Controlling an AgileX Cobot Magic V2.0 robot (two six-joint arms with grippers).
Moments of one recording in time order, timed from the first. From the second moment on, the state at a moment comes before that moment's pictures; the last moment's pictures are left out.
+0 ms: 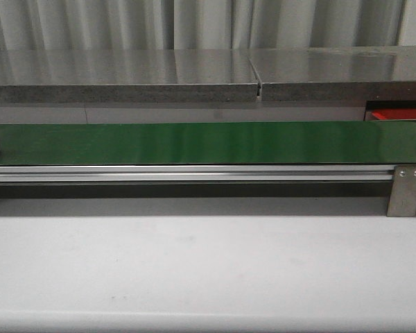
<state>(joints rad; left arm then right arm) 0.59 2.05 -1.60 -0.24 0.85 0.12 -0.07 0.62 -0.51 0.40 0.37 -0.54</state>
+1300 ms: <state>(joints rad) 0.59 1.95 -1.60 -0.25 0.86 0.12 -0.07 0.62 -0.51 0.40 0.37 -0.54</state>
